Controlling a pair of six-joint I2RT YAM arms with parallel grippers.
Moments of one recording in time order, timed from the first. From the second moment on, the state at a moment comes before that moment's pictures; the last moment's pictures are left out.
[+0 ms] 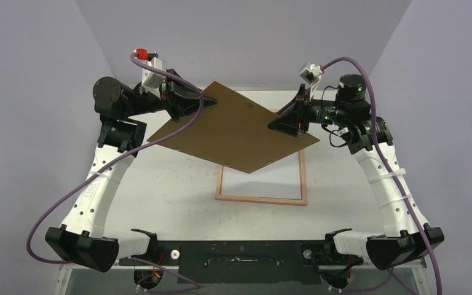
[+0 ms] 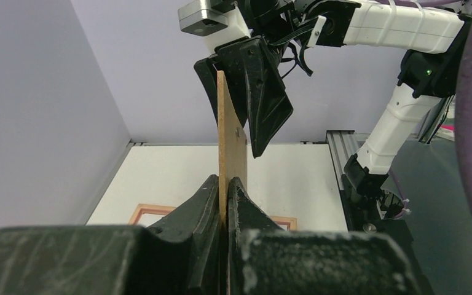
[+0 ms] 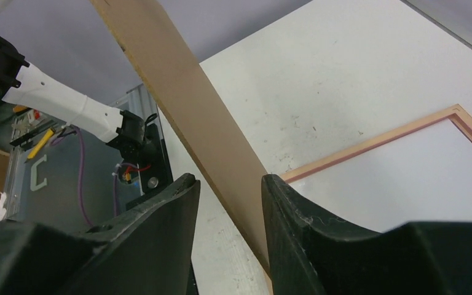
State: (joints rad) left arm -0.28 1.26 1.46 0.32 1.16 -0.39; right arm 0.26 1.25 1.51 -0.55 -1.03 0.09
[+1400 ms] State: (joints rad) left arm -0.12 1.15 1.20 0.06 0.39 -0.35; right arm 0.24 1.35 1.44 -0.31 -0.67 0.50
